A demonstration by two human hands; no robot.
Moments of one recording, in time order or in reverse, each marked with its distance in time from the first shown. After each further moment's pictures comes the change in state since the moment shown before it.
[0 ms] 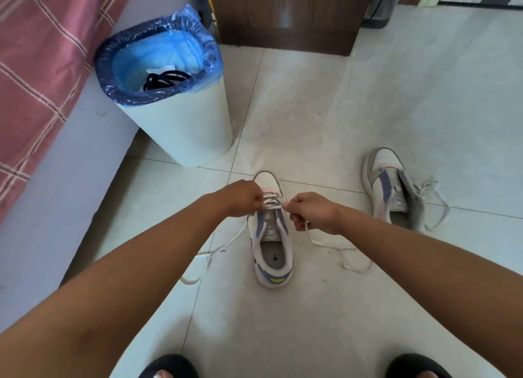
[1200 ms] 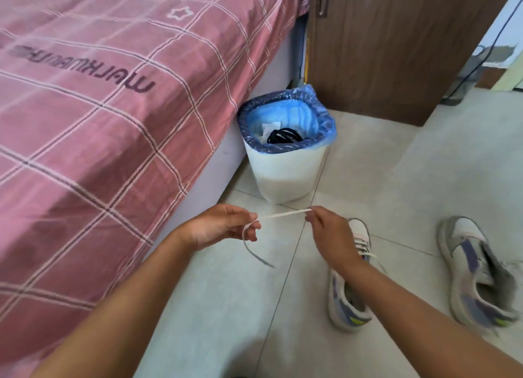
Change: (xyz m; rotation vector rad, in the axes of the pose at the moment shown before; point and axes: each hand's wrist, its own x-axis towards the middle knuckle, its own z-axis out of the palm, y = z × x) left_hand -0.179 -0.127 -0.054 -1.175 0.241 -0.027; right_hand -0.015 -0.090 0.129 -0.457 0.553 -0.694
